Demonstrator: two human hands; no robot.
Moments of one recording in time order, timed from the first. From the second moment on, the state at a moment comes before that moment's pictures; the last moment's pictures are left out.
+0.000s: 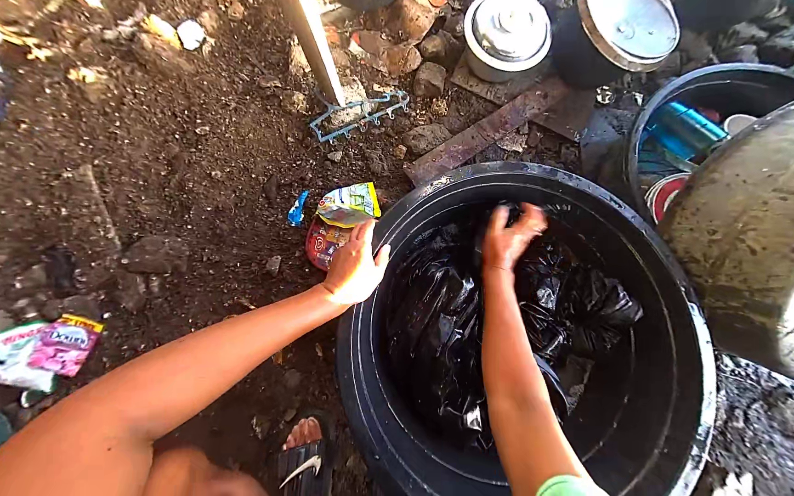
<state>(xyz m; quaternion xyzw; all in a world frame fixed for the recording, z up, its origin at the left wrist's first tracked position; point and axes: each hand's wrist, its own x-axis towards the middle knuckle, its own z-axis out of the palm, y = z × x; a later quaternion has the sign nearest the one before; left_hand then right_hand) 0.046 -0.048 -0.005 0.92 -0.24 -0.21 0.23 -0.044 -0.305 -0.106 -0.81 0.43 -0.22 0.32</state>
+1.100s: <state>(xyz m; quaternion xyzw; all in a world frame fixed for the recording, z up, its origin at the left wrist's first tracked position) 0.050 -0.055 0.002 0.91 -0.23 -0.25 0.23 -0.017 -0.203 -0.110 -0.85 0.38 0.21 0.30</state>
